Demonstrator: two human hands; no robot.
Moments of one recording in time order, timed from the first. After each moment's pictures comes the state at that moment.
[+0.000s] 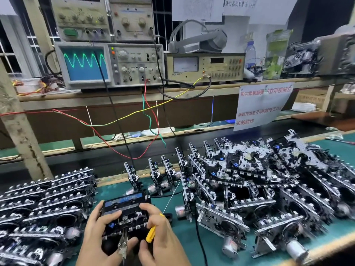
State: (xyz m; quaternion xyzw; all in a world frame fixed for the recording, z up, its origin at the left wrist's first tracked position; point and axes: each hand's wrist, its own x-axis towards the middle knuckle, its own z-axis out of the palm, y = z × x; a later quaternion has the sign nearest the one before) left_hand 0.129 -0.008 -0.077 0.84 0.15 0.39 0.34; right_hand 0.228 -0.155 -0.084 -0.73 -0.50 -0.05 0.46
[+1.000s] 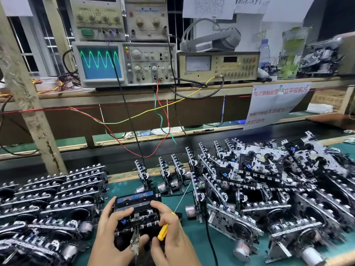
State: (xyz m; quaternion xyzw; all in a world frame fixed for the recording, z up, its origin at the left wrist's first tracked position) left_hand 0.133 -0.008 -0.078 0.83 0.17 0.37 0.39; right_hand 0.227 -0.156 -0.083 -0.72 -0.49 -0.06 0.49
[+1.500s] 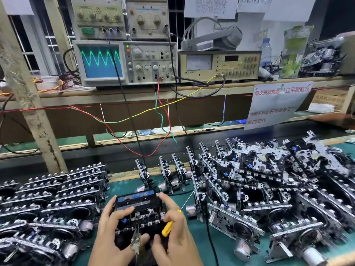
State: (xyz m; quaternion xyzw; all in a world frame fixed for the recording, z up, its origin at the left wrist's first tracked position) left_hand 0.132 -0.007 -0.080 0.83 0.17 0.37 0.39; right_hand 0.226 -0.157 -0.083 -0.71 -0.46 -0.13 0.51
